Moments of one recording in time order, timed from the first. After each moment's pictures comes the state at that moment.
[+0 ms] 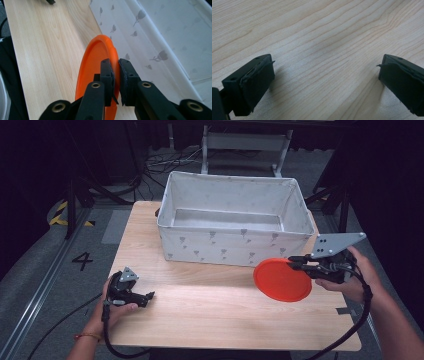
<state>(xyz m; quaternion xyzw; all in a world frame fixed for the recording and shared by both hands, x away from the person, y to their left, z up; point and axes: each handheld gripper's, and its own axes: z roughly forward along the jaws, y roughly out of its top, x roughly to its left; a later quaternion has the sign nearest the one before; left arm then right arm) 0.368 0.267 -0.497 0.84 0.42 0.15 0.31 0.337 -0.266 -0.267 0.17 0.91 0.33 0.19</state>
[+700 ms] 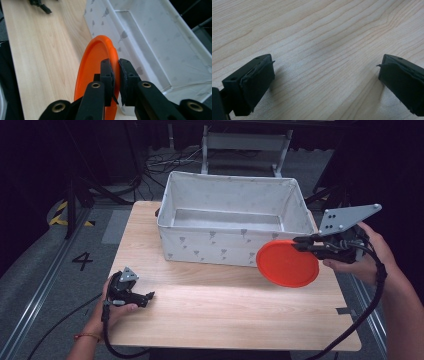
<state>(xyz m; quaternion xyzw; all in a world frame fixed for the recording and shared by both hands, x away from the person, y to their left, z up) 0.367 0.267 -0.497 0.84 0.42 0.15 0.31 0.350 -0.260 -0.210 0.16 0.91 0.32 0.21</state>
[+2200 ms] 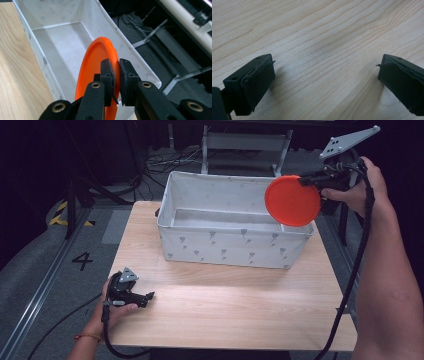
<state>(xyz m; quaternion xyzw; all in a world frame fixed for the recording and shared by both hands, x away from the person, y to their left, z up) 0.366 0.267 -0.498 0.83 0.43 0.15 0.32 0.480 -0.279 -0.161 0.22 0.88 0.32 0.28</state>
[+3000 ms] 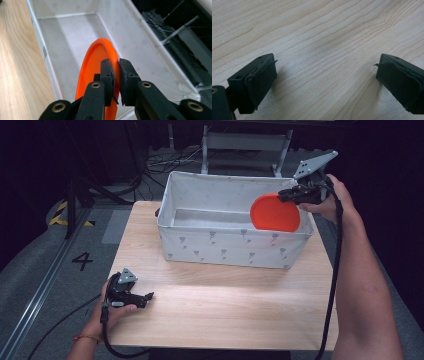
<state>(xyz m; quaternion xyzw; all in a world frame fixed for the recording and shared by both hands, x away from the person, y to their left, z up) 0.363 0.269 -0.497 0.84 0.42 0.15 0.32 0.514 -0.260 -0.229 0.18 0.90 0.32 0.22</state>
